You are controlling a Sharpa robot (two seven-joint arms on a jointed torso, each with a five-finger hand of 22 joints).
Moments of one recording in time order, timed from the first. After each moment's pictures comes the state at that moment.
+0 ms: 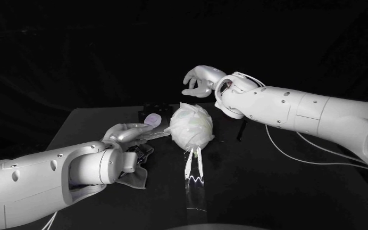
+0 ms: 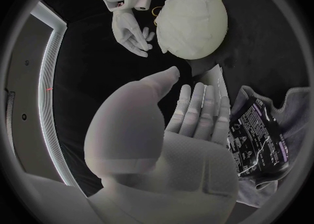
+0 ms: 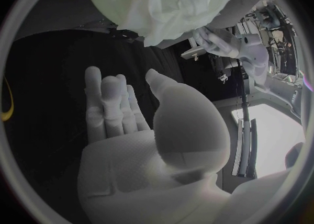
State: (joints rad) left arm 1.16 -0.90 -0.23 1.69 0.18 -0.72 0.22; left_hand 1.38 -0.23 0.57 -0.02 0.05 0.75 0.20 0.34 0.43 0.91 0.22 0.19 0.10 0.62 0.20 0.54 0.17 0.08 0.42 0.29 0.25 0.22; right arm 1.34 -0.46 -0.19 1.08 -1.20 -0.42 0.01; right_hand 1.26 -0.14 0.38 0.15 0.05 0.80 0.19 0.26 0.42 1.00 0.12 0.35 0.42 1.10 0.05 1.12 0.73 0.17 1.03 0.16 0.49 1.12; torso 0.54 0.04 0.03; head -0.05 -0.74
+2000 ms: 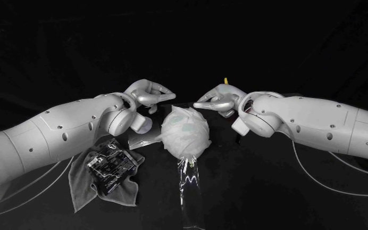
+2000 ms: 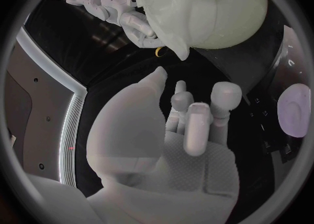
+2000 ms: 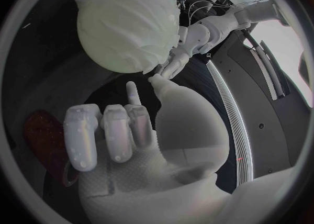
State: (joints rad) left arm 1.34 -0.58 -0.10 1.17 -0.45 -0.21 0.09; left_hand 1.38 -0.19 0.25 0.17 0.05 0.85 0.15 0.36 0.29 1.15 0.07 1.28 0.91 1.46 0.01 1.55 1.31 0.14 1.23 0.10 1.22 0.94; right arm 1.39 -0.76 -0.19 1.41 -0.63 -0.25 -0.01; right_hand 1.17 -0.11 0.30 0.22 0.05 0.92 0.14 0.17 0.31 1.46 0.06 1.57 1.31 1.47 0.00 1.57 1.31 0.01 1.47 0.10 1.55 1.31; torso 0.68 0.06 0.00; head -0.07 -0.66
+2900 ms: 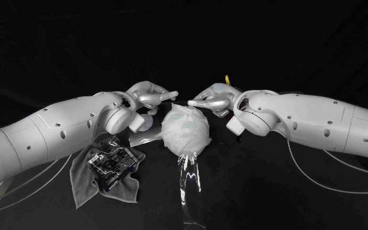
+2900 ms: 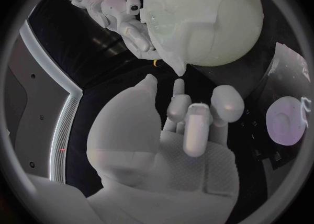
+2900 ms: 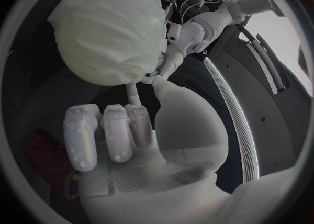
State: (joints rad) left arm 1.34 -0.59 -0.10 1.19 -0.45 -0.12 0.03; left_hand 1.25 -0.15 0.15 0.29 0.05 0.90 0.12 0.38 0.28 1.24 0.05 1.36 1.04 1.47 -0.01 1.56 1.31 0.12 1.26 0.08 1.29 1.04; right arm 1.39 -0.73 -0.19 1.43 -0.57 -0.24 -0.02; right_hand 1.18 -0.10 0.28 0.25 0.05 0.92 0.15 0.17 0.31 1.46 0.06 1.57 1.31 1.46 0.00 1.56 1.31 0.01 1.47 0.10 1.56 1.31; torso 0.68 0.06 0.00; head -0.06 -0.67
